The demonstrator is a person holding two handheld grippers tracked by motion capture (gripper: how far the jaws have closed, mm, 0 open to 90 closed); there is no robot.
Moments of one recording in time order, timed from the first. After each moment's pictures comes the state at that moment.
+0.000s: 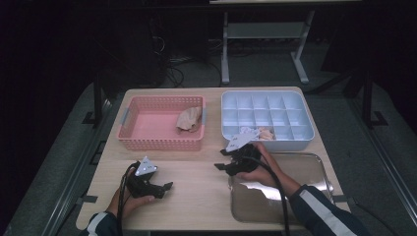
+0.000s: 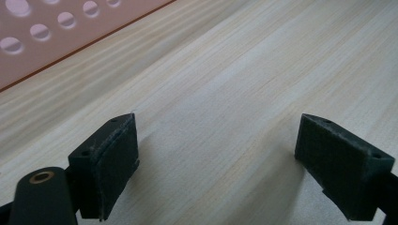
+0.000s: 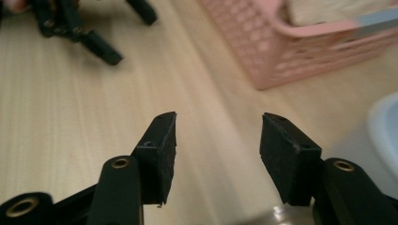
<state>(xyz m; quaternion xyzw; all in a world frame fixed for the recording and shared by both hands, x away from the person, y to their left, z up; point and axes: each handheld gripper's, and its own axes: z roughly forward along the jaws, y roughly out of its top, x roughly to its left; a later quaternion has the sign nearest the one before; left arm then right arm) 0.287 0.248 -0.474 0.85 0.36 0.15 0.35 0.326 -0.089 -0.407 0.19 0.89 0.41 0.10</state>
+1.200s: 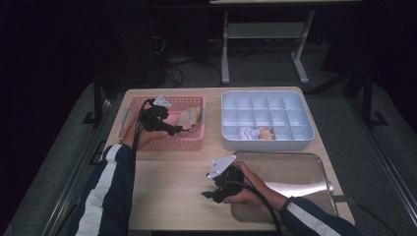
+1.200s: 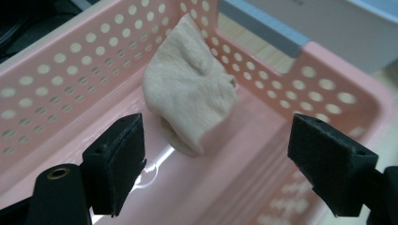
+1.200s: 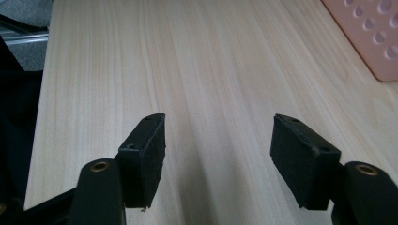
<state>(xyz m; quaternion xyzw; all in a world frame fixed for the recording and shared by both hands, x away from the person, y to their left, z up) 0.450 0.205 -0.381 0.87 0.33 0.16 0.32 0.289 -0.048 -0.443 0.11 0.92 0.37 0.05</state>
